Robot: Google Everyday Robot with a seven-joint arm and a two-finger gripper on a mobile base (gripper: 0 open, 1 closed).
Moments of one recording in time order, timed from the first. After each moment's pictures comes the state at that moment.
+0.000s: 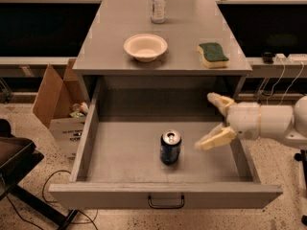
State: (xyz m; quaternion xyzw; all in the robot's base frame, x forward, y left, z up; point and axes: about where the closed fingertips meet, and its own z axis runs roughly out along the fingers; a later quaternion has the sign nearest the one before) arm 0.513 -0.141 0.775 -0.49 0.66 0.30 0.49
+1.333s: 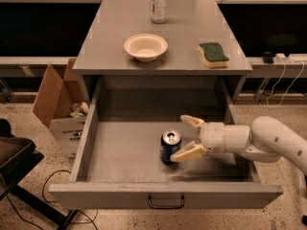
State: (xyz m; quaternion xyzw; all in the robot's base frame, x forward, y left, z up) arm 0.523 -0.083 0.673 -0.50 0.64 0.34 0.48
